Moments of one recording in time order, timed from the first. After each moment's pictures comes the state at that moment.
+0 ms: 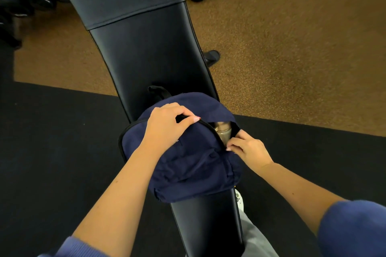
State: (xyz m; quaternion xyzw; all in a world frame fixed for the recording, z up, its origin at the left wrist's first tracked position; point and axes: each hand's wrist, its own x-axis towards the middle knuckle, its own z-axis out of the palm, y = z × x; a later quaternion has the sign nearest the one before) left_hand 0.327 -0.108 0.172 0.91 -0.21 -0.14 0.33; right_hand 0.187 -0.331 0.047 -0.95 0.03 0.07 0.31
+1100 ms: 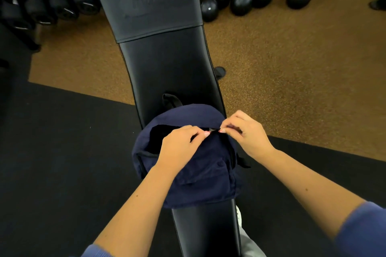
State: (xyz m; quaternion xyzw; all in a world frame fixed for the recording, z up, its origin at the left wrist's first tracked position) left_hand 0.286 -0.104 0.180 0.93 -0.17 -0.14 0.29; right_hand 0.247 -0.317 0.154 -0.91 -0.02 -0.02 0.41
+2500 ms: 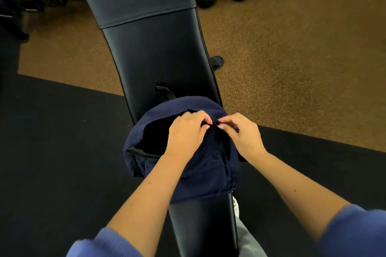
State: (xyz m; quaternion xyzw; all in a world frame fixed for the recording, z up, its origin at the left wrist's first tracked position) left_hand 0.299 -0.140 0.157 0.95 -0.21 -0.10 0.21; right_hand 0.241 -0.311 0.110 -0.87 0.10 -0.03 0.48
